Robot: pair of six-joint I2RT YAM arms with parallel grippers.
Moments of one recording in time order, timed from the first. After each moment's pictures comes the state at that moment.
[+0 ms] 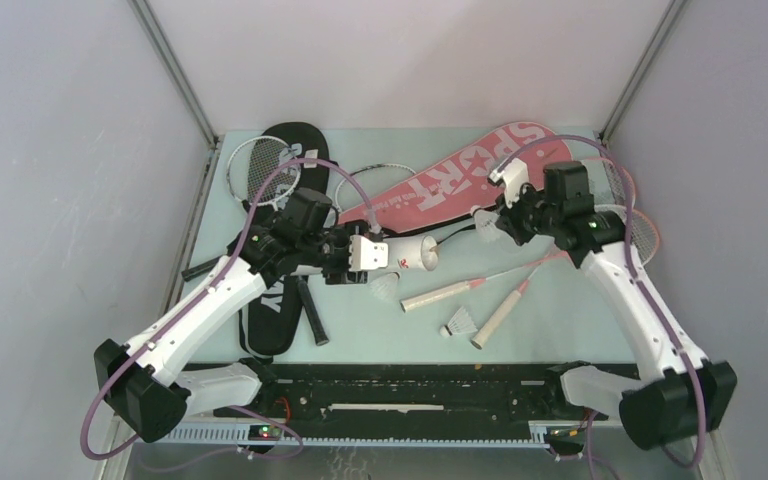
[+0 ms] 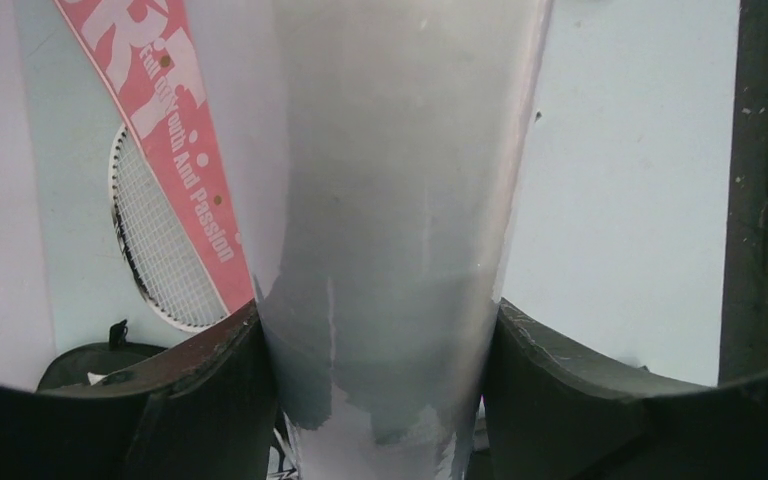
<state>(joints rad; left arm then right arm) -0.61 1.16 1.10 -0.74 0.44 0.95 0.24 1.19 1.14 -0.65 -0.33 -0.44</state>
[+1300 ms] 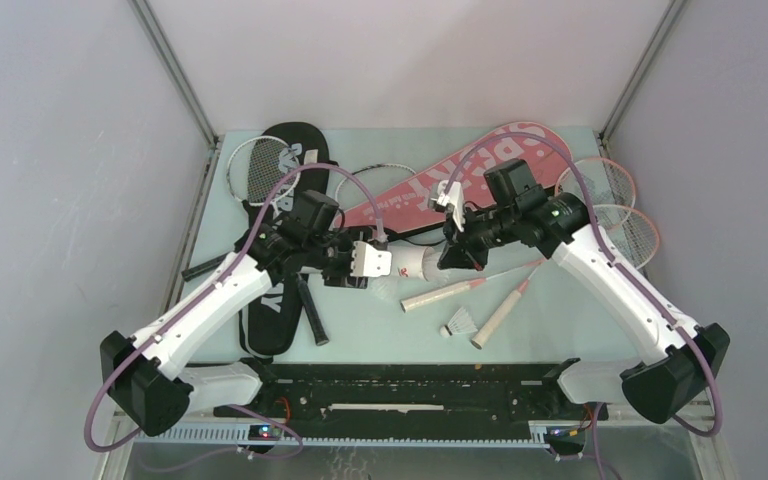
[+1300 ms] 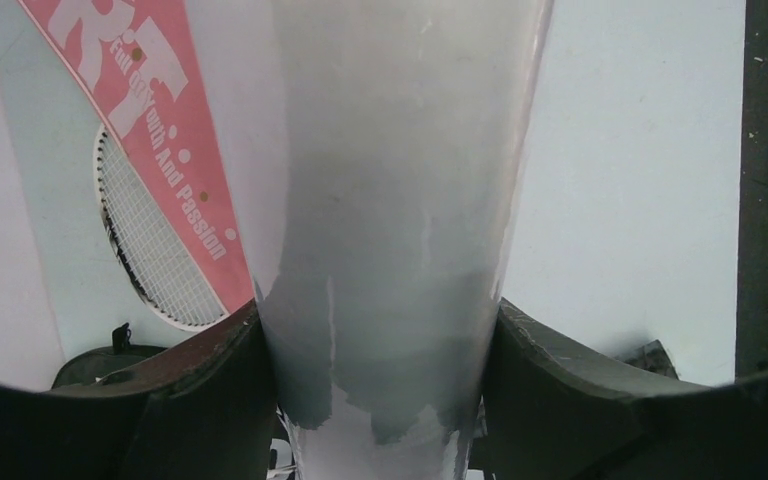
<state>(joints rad) -0.63 1.19 1.10 -0.79 0.39 1.05 0.56 1.29 1.35 -0.94 -0.72 -0.46</state>
